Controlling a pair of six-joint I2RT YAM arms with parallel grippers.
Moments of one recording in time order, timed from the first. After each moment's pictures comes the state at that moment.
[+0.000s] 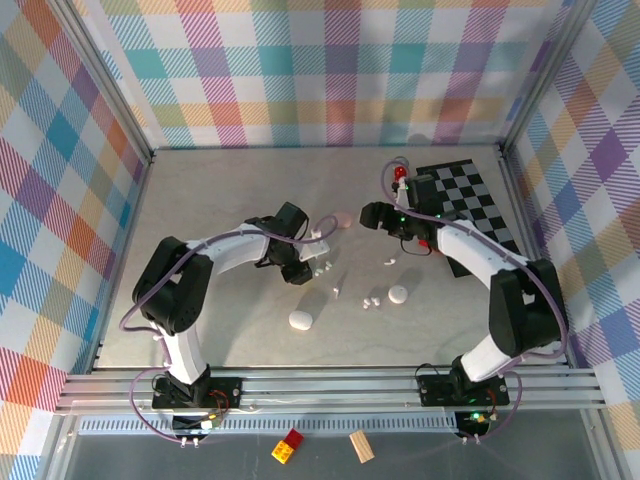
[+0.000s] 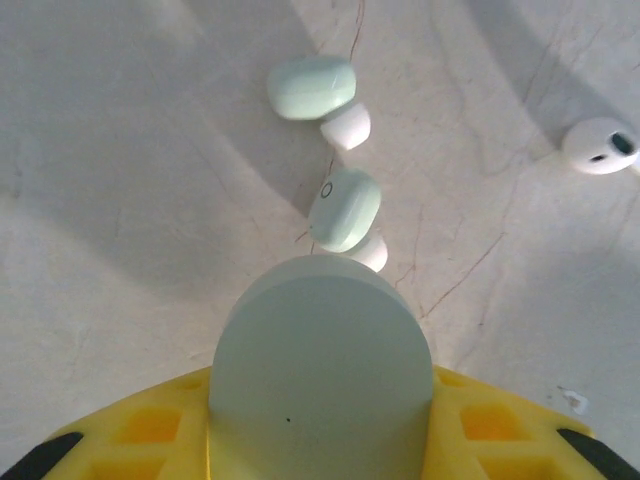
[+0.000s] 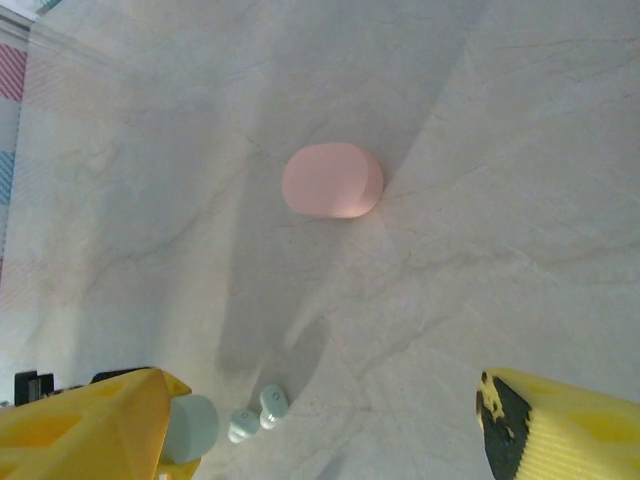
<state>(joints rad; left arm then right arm) -0.57 1.80 1.15 -0.58 0.22 0.55 0.32 1.55 1.04 -0.28 -0.37 0.54</state>
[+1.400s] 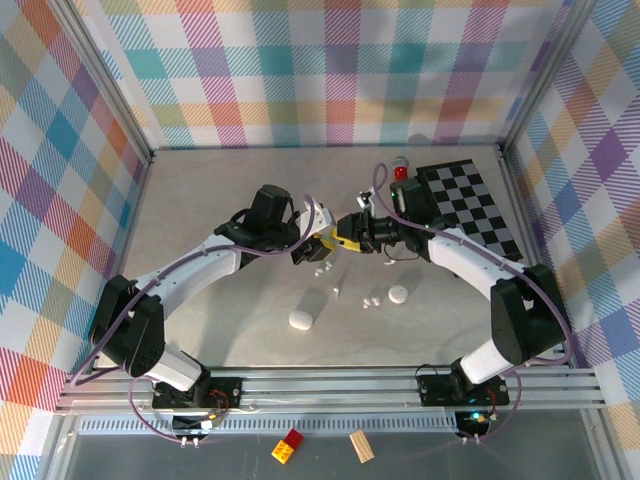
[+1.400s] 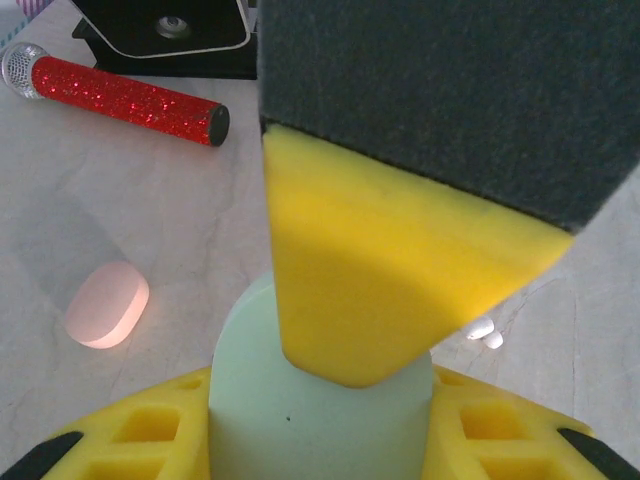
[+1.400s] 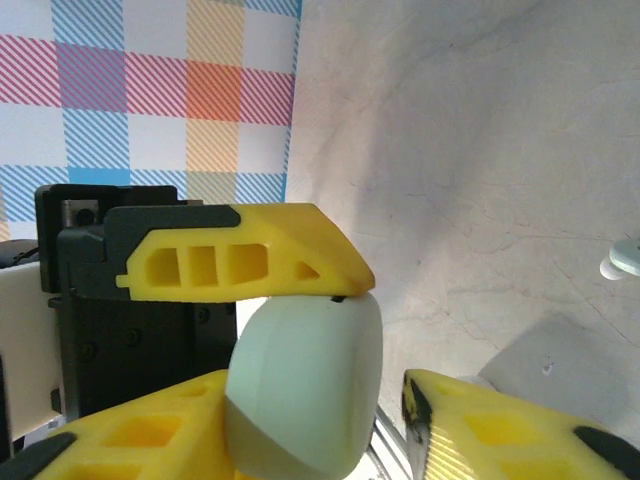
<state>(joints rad) -0.58 1.50 1.08 -0.26 0.54 0.45 0.45 1.53 1.00 -0.10 -0.92 0.84</state>
